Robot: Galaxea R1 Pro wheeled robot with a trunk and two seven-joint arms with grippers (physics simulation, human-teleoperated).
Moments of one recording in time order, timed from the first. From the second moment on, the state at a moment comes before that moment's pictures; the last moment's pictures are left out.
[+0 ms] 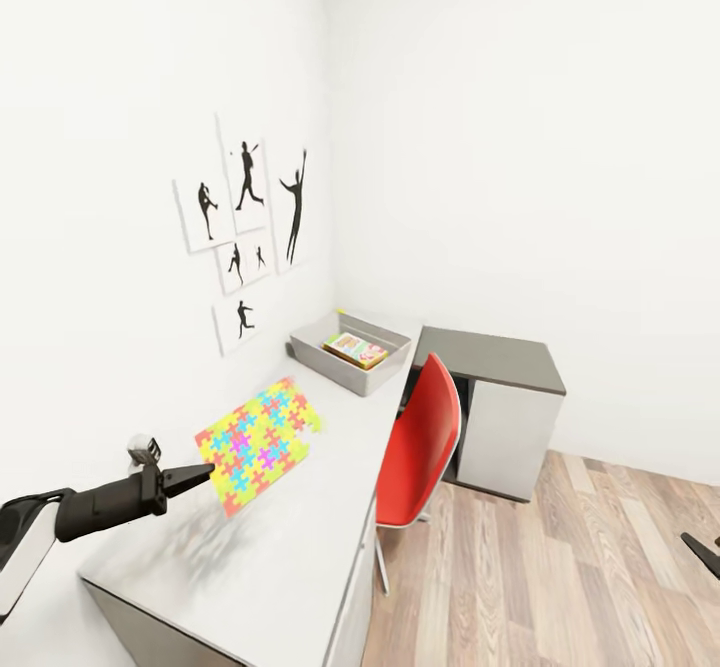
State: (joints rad) left arm -0.39 0.44 0.11 -1.13 0.63 1.04 -1.18; right arm 0.03 -0.29 -0.89 -1.31 -0.62 0.80 1.46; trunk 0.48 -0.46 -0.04
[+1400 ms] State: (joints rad) left arm -0.38 0.43 0.12 -1.13 0.62 1.03 -1.18; right arm 0.03 -0.29 -0.89 -1.31 -0.61 0.82 1.24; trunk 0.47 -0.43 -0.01
